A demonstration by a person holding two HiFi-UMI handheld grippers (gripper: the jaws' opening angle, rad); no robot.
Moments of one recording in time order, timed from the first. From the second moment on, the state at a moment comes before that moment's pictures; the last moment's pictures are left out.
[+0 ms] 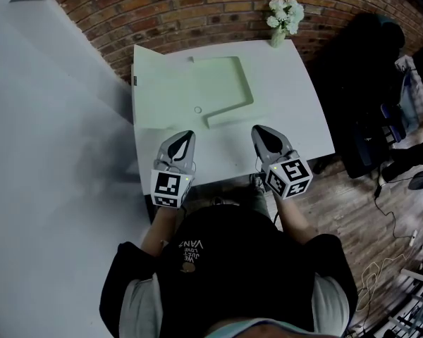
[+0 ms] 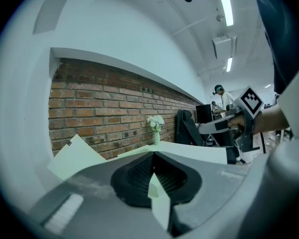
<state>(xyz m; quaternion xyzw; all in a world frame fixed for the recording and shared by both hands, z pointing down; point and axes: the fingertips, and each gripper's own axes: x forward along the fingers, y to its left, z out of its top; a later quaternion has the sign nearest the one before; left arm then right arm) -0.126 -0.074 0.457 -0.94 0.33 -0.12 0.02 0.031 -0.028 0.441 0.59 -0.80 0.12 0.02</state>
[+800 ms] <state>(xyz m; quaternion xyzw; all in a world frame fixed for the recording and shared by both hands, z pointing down) -0.125 -0.071 0.459 -0.94 0.33 -0.12 0.01 0.031 -0.027 0.445 0.59 -0.80 0.12 0.04</state>
